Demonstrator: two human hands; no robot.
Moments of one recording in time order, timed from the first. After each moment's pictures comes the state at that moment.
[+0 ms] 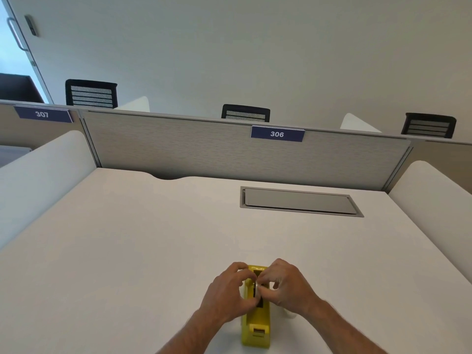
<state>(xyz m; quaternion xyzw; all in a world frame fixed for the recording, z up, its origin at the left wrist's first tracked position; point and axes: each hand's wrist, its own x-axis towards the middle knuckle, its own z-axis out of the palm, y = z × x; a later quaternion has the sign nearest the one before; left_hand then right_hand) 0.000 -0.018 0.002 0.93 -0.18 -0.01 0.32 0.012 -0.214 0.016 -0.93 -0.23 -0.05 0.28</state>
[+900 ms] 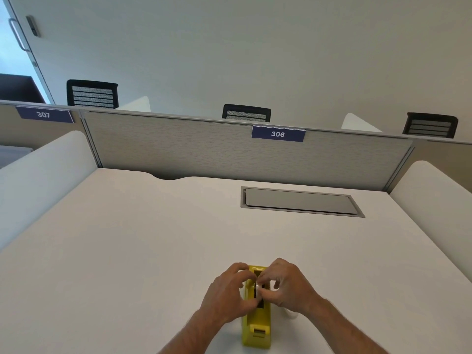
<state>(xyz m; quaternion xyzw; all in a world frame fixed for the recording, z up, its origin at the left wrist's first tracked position) 0.001 -0.017 0.002 0.93 -0.18 -0.02 0.32 0.014 -0.215 0.017 -0.93 -0.23 -0.03 0.30</state>
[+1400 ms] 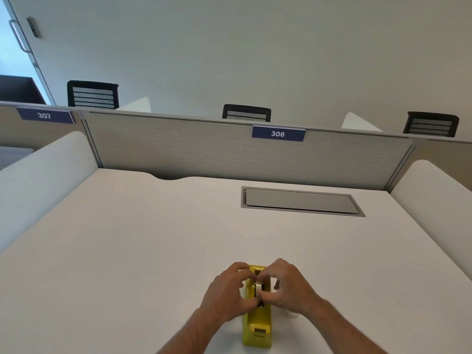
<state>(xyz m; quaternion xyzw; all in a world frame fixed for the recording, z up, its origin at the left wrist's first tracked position) 0.005 -0.015 0.000 0.93 -0.18 -0.03 0.33 0.014 -0.214 0.013 -0.93 -0.21 -0.01 0.29</state>
